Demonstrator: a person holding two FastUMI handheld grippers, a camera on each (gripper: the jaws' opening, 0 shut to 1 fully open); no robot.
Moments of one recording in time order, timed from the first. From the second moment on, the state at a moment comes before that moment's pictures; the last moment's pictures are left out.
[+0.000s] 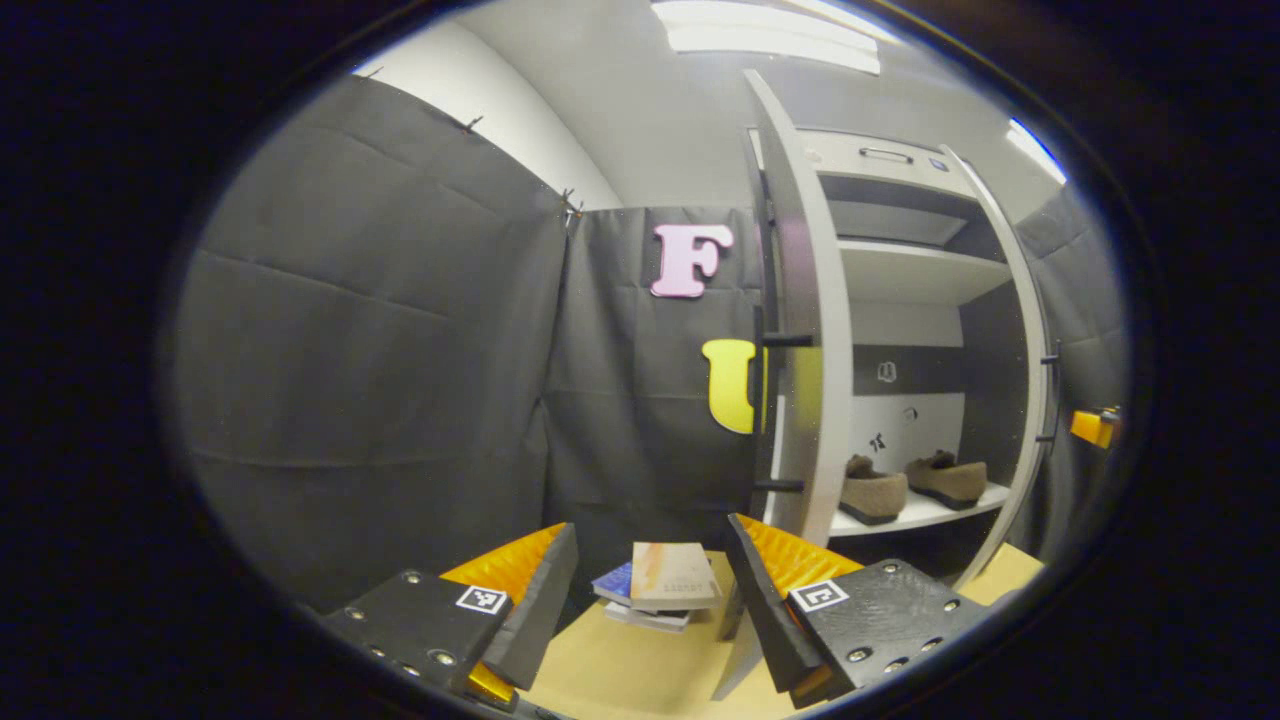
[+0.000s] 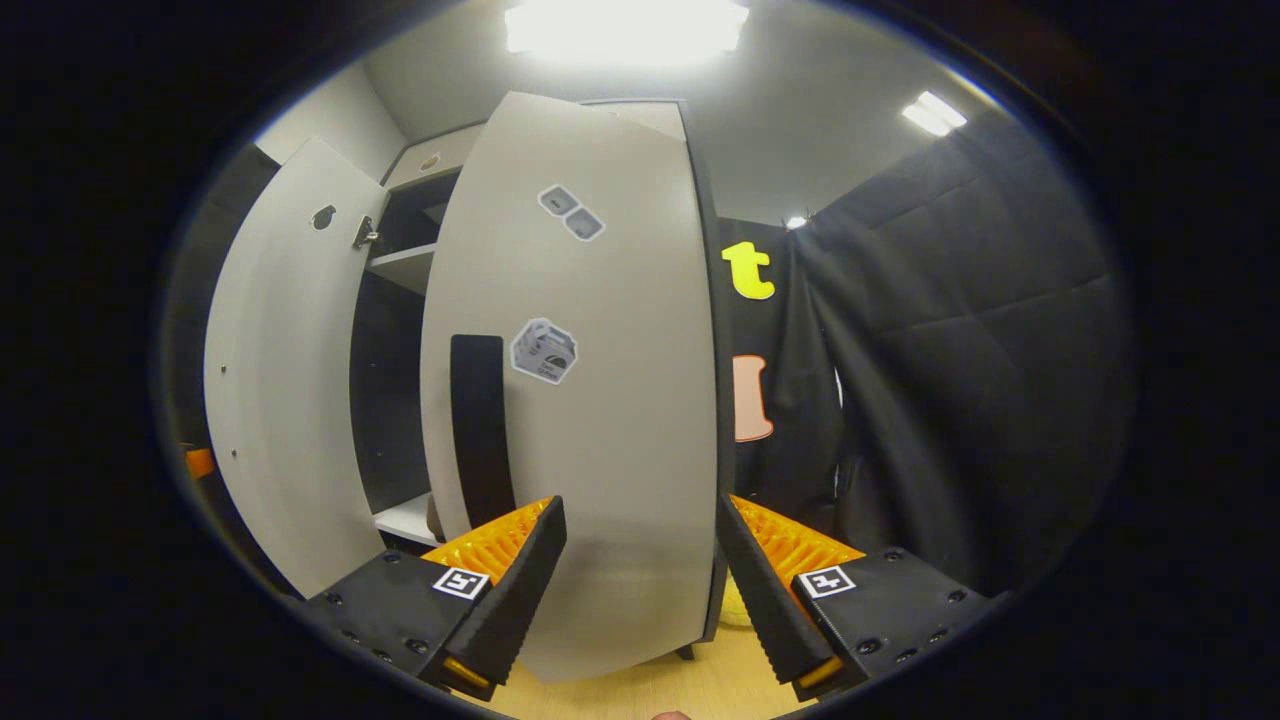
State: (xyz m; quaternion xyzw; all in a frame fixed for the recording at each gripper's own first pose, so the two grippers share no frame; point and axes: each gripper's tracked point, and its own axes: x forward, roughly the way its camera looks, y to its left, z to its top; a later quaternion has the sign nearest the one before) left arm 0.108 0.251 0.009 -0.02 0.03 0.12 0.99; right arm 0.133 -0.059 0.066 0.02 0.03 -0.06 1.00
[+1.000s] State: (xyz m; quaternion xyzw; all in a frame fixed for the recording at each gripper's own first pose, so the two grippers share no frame) left arm 0.150 0.231 0.062 0.00 -0.01 0.06 1.00; right arm 0.083 -0.119 0.026 -0.01 0.08 -0.10 0.99
